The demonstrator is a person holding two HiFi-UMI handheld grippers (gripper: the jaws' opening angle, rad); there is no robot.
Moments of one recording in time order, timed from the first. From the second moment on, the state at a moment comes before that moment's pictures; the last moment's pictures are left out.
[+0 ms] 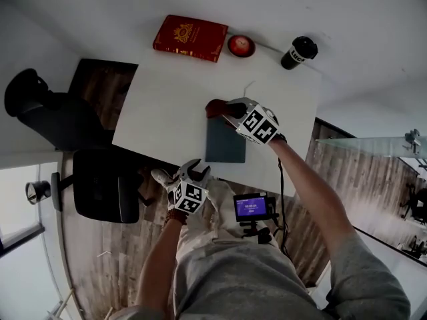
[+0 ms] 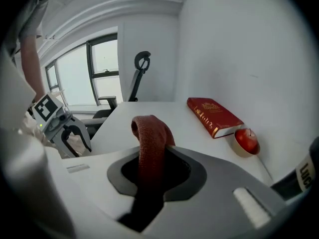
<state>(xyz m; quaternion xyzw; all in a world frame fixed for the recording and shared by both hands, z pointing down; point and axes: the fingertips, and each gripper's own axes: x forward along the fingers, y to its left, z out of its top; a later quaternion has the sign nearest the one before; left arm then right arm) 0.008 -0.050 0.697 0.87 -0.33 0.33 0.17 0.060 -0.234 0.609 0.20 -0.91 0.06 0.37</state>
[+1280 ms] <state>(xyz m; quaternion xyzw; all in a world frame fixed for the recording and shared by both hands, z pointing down) 0.018 -0.062 0.711 0.87 -0.32 0.31 0.22 0.030 -0.233 0.691 0.16 -0.87 0.15 0.45</state>
